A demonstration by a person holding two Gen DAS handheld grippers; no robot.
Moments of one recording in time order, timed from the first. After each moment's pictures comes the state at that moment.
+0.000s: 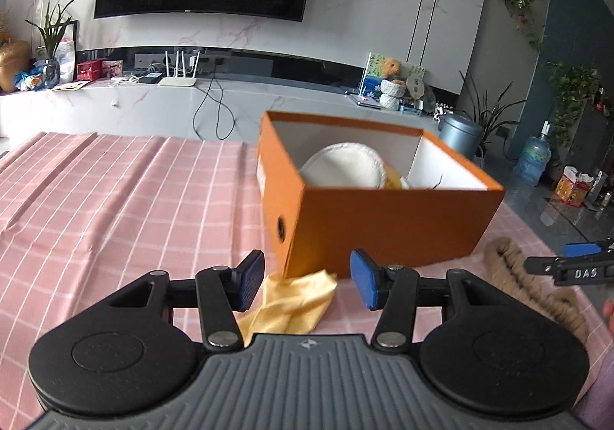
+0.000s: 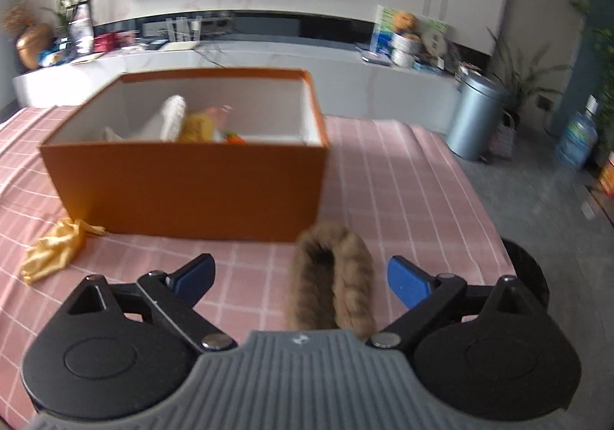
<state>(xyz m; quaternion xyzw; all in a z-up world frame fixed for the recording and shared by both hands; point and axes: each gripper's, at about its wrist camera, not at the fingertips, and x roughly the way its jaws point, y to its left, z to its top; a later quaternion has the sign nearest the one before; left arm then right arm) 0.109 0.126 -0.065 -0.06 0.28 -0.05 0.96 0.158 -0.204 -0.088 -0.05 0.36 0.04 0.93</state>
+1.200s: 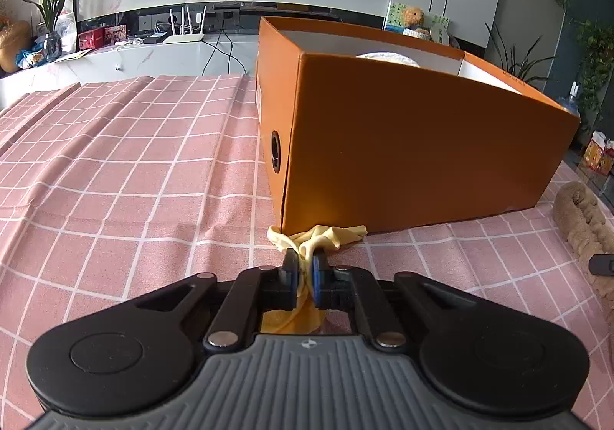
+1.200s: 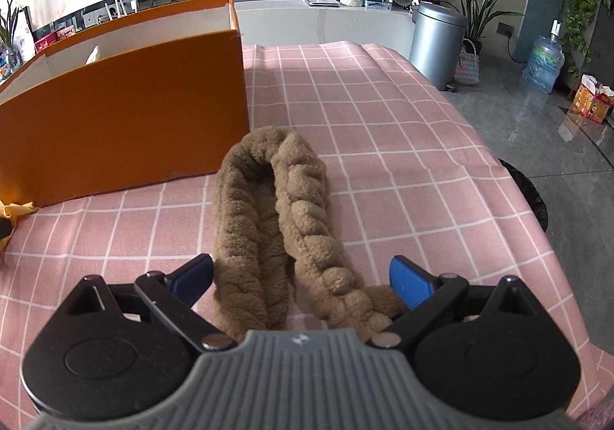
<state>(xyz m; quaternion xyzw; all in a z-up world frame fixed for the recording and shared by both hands) 0.160 0.098 -0.144 -0.05 0.34 -0.02 0.94 0.183 -0.234 -0.147 0.00 0.42 -0.01 0.91</state>
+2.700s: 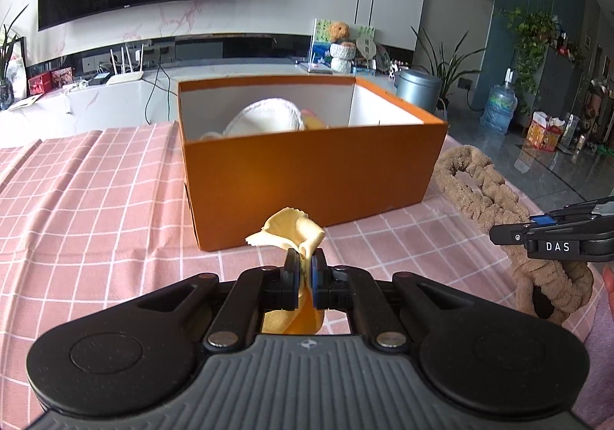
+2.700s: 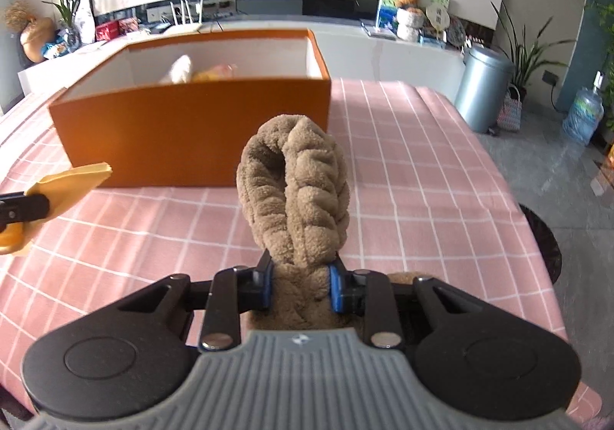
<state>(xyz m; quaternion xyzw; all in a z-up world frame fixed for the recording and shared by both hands) 0.100 0.049 -0.082 -0.01 0.31 -0.11 0.95 0.134 -0.207 -0.100 -0.05 0.38 0.08 0.92</state>
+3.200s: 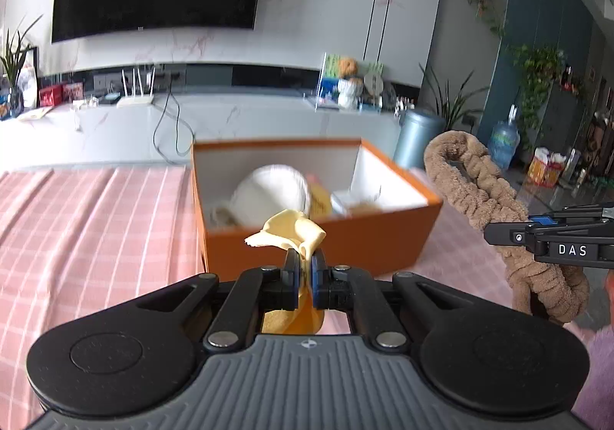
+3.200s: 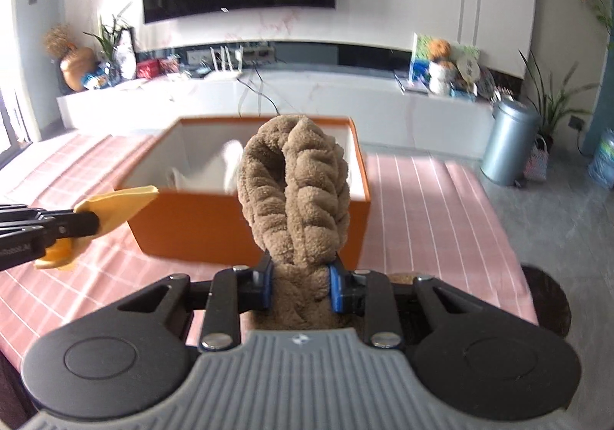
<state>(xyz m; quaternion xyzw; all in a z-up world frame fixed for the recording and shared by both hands) 0.117 0.060 -0.019 -0.04 0.27 -0.10 0.96 0.144 -0.195 -0.009 -0.04 0.31 0.15 0.94</state>
